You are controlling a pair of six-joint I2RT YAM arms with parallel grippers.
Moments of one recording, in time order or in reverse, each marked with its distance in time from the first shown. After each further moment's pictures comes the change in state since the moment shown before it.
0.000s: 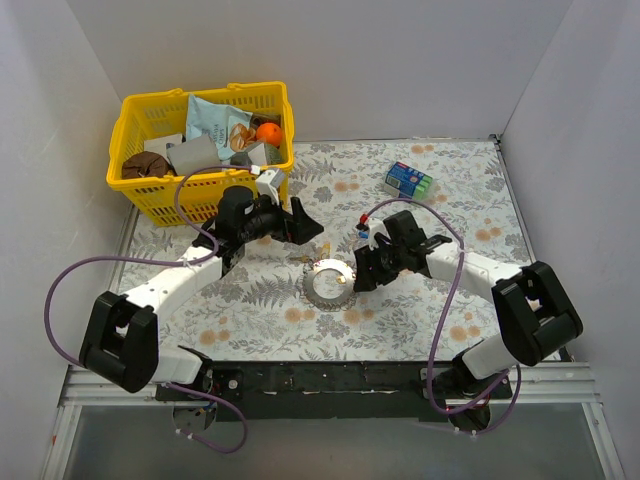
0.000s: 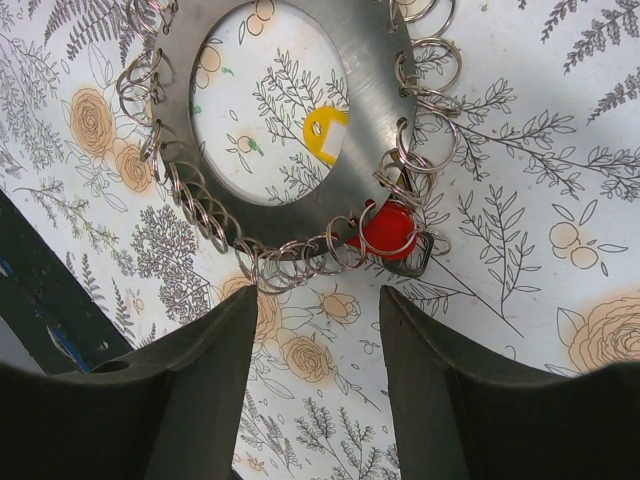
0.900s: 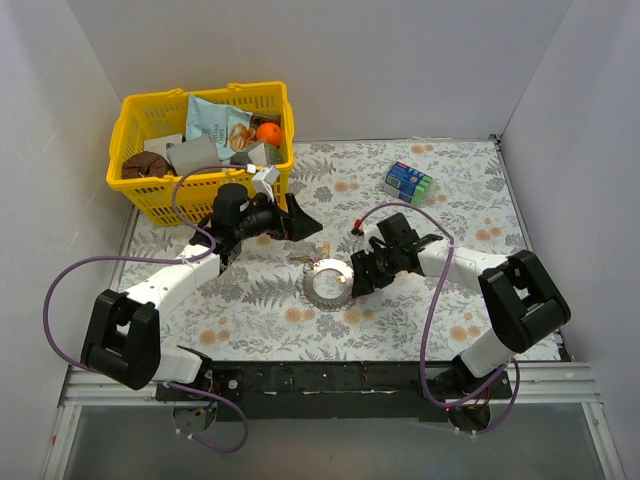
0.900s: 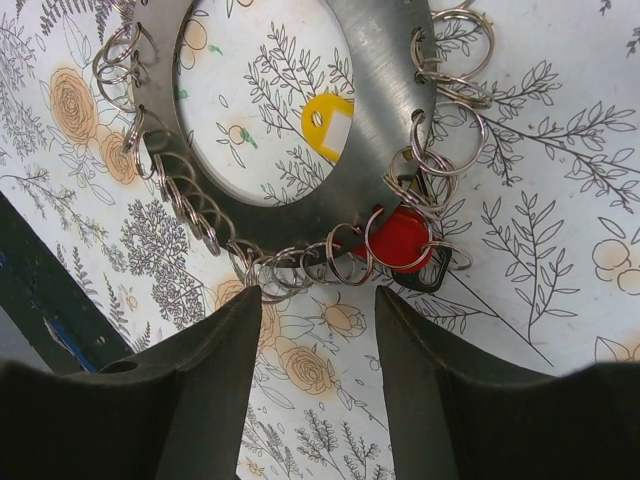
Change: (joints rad) left arm 0.059 0.010 0.000 0.050 0.122 -0.125; right arm 0.019 0.089 0.018 -0.001 -0.021 -0.001
